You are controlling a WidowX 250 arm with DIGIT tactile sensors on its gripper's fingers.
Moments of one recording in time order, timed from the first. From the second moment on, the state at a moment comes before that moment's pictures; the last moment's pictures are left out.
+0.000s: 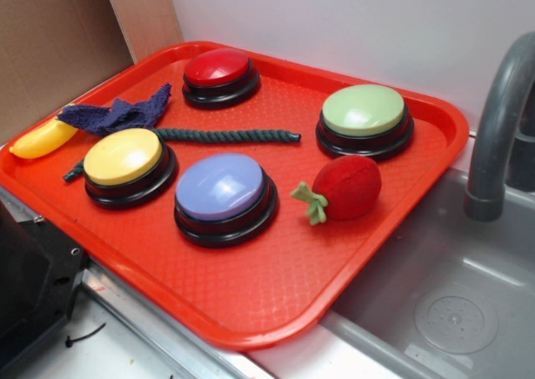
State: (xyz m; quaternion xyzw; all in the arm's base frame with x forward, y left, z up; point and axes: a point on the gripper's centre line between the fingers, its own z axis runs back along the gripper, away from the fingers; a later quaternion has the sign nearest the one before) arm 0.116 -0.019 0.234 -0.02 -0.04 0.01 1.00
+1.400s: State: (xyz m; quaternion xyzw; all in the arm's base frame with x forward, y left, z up) arm 0.193 0.021 0.182 0.00 -0.04 0.02 1.00
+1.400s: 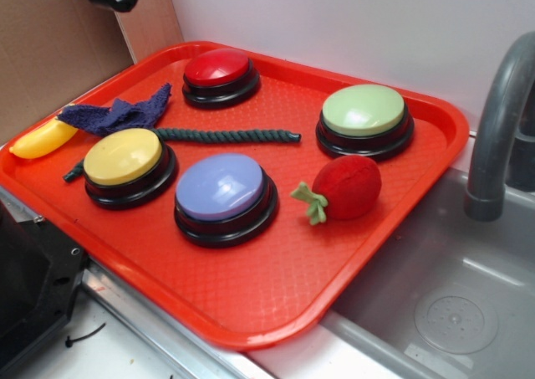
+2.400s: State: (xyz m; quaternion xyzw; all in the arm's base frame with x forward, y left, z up) arm 0.274 0.059 0.123 0.02 -0.05 0.01 1.00
